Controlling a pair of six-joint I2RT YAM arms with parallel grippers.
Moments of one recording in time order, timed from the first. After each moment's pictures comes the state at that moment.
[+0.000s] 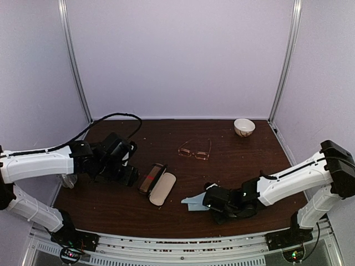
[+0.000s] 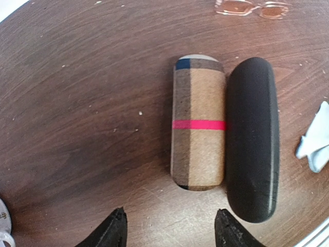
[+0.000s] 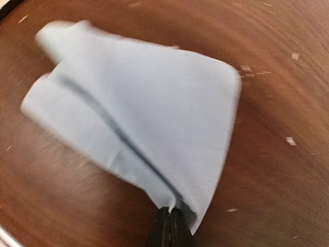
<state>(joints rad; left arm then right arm) -0.88 1.28 0.90 -0.64 -0.26 -0.44 1.24 1.57 0.75 -0.43 0.36 0.68</state>
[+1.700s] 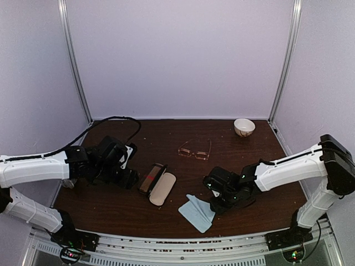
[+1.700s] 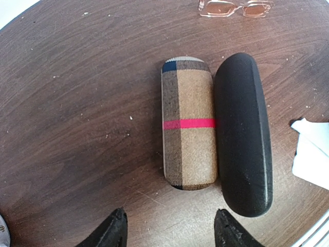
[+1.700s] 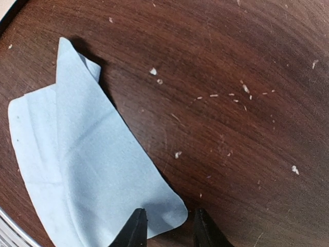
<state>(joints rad) -0.88 1.22 0.82 -0.55 -0.22 -0.36 1.07 1.60 0.83 -0.47 0.10 0.55</state>
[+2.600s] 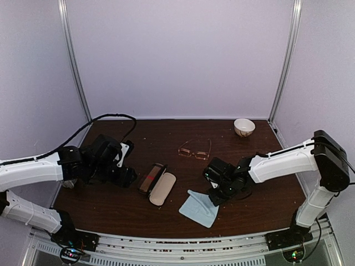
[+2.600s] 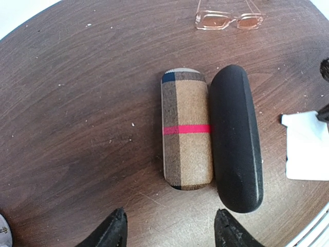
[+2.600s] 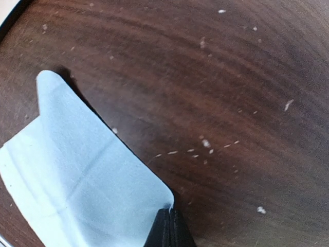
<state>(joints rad) -0.88 1.16 0.81 -0.55 -0.23 -0.35 1.00 1.67 0.90 -0.48 0.13 0.49</state>
